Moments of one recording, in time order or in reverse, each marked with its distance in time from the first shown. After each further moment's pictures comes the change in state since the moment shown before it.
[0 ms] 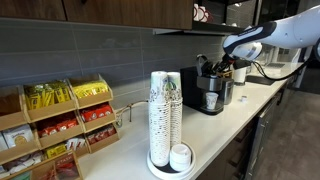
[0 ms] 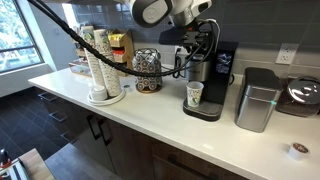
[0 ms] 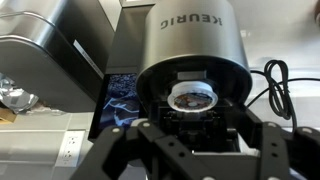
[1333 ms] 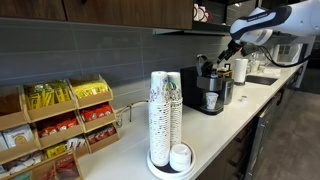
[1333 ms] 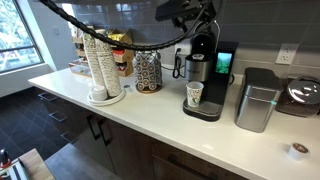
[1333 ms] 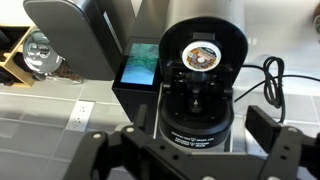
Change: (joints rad) arm -0.012 -0.081 -0.017 0.080 -0.105 -0.136 -0.028
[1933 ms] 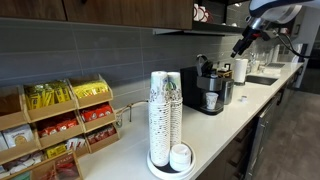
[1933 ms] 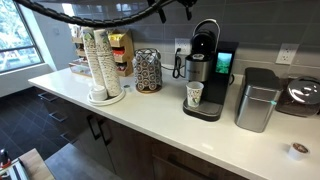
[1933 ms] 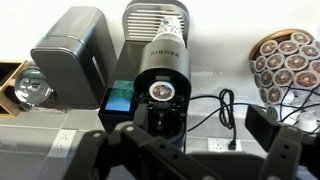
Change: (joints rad) arm 0.012 -0.209 -0.053 -0.050 -0.065 -0.356 0.000
